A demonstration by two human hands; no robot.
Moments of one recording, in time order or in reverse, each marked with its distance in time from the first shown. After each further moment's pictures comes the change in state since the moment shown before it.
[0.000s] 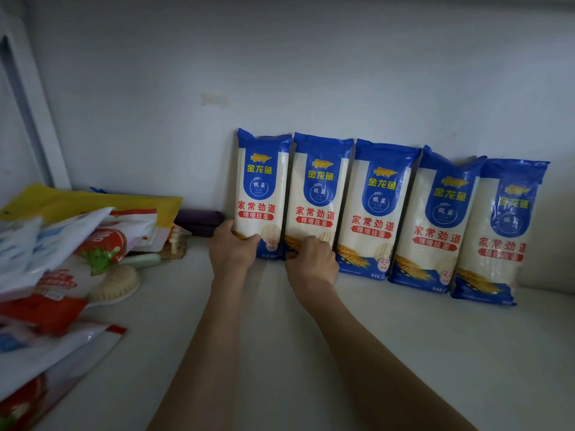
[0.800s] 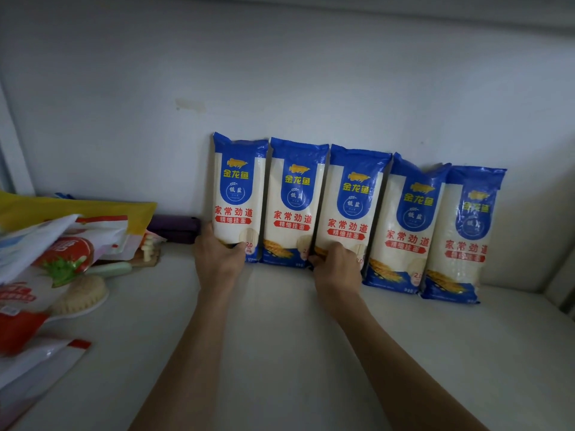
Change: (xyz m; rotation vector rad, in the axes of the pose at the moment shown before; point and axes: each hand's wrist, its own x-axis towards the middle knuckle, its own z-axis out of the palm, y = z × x) left_hand -0.013 0.004 0.014 -0.033 0.071 0.053; right_hand 0.017 0.064 -0.033 0.106 0.098 0.068
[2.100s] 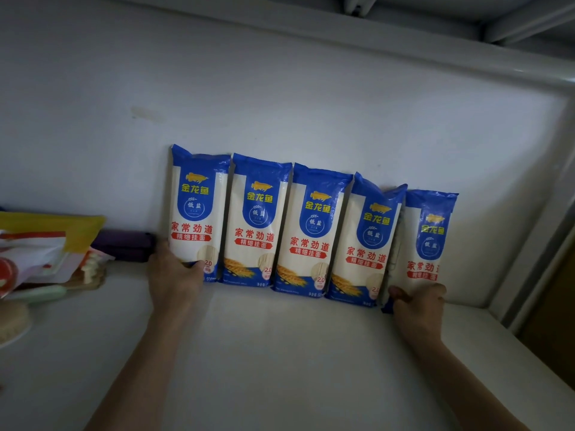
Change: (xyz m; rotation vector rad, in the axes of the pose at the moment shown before) left_hand -0.002 0.003 0.007 0.045 0.010 -0.020; right_hand 0.034 0.146 -0.102 0.350 0.362 0.269
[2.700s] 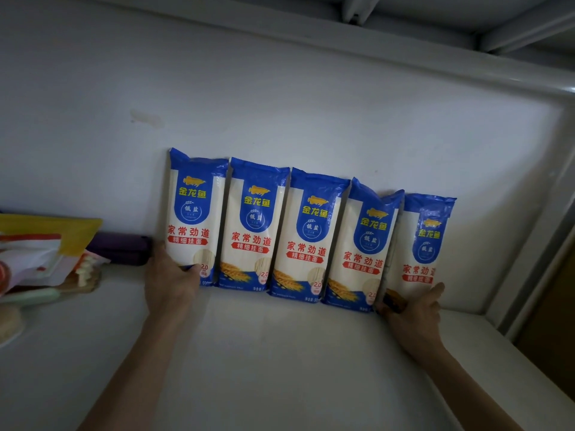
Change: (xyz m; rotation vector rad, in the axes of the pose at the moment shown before) left_hand 0.001 0.001 0.003 0.010 -0.012 -0.017; right_hand -0.006 0.002 -0.006 -0.143 -0.118 -0.071
